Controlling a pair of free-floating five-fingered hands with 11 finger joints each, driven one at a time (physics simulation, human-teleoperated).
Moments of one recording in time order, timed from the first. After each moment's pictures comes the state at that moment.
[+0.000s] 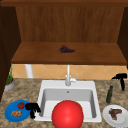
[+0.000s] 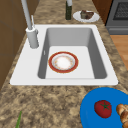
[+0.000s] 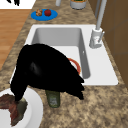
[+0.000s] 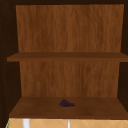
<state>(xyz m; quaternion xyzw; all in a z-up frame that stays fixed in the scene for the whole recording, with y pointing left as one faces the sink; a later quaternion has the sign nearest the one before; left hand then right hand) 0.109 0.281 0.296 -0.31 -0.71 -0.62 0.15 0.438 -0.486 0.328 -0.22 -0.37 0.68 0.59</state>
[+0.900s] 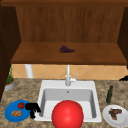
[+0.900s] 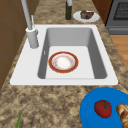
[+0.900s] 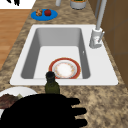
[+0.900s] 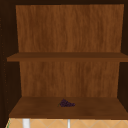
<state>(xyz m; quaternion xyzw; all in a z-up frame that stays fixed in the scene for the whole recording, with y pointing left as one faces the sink) 0.109 0.281 0.296 -0.31 -0.71 -0.62 0.15 0.438 -0.574 0.310 -0.19 -0.41 0.68 0.58</state>
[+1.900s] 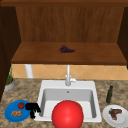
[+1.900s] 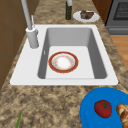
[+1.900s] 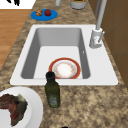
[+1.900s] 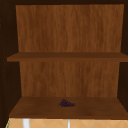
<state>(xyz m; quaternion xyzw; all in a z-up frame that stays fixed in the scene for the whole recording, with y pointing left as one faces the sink) 0.109 0.281 0.296 -0.31 -0.71 -0.62 0.15 0.408 -0.658 0.386 -0.17 -0.43 0.67 0.59</state>
